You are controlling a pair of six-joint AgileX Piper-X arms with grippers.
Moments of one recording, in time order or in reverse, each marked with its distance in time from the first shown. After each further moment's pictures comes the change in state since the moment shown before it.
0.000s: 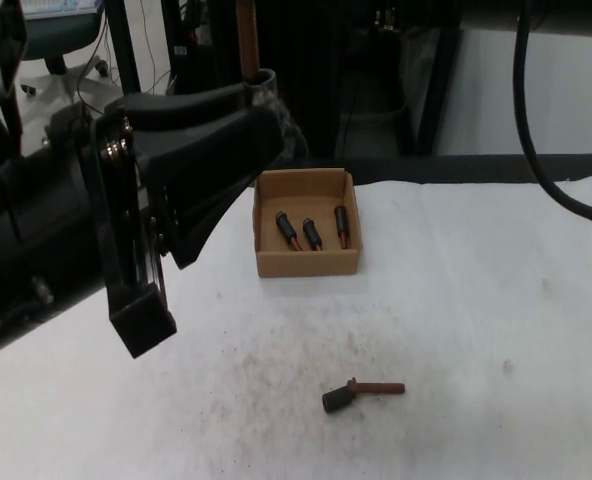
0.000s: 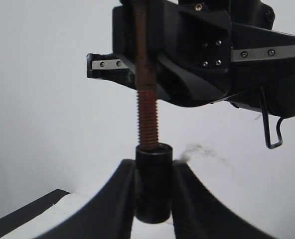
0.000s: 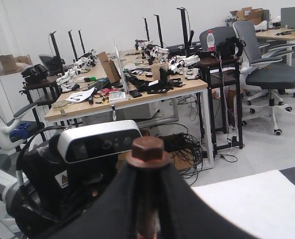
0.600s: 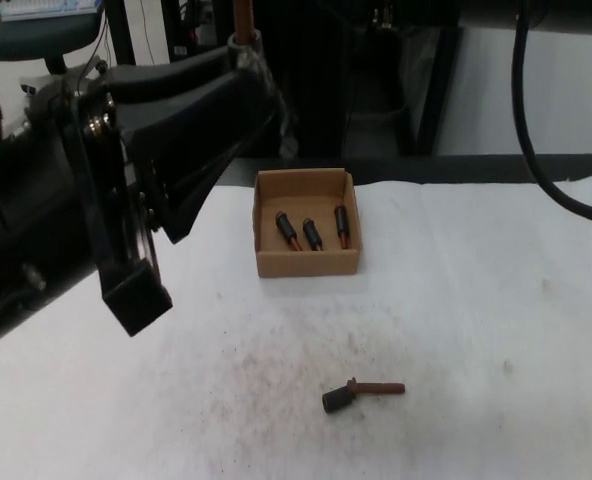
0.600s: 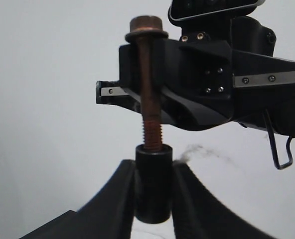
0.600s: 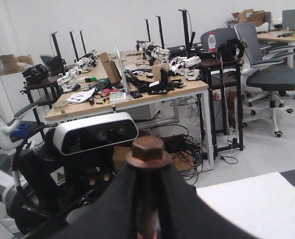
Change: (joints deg) left arm 0.0 0.0 0.1 -3.8 -2.1 0.0; right arm 0.0 0.2 -0.1 -0.2 -0.1 0.0
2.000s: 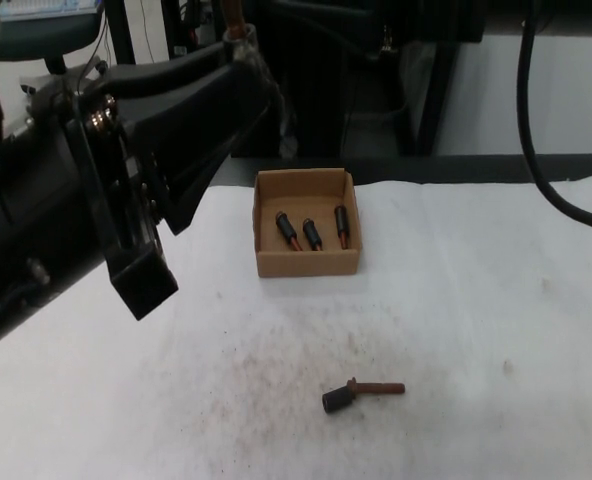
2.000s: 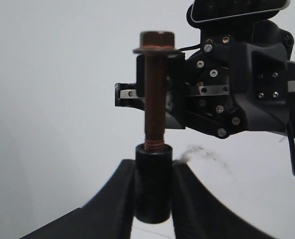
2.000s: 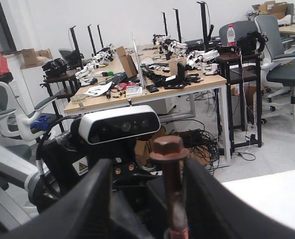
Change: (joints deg) left arm 0.0 0.0 0.0 1.1 -3.2 0.0; right arm 0.0 0.0 0.0 0.4 -4.3 -0.1
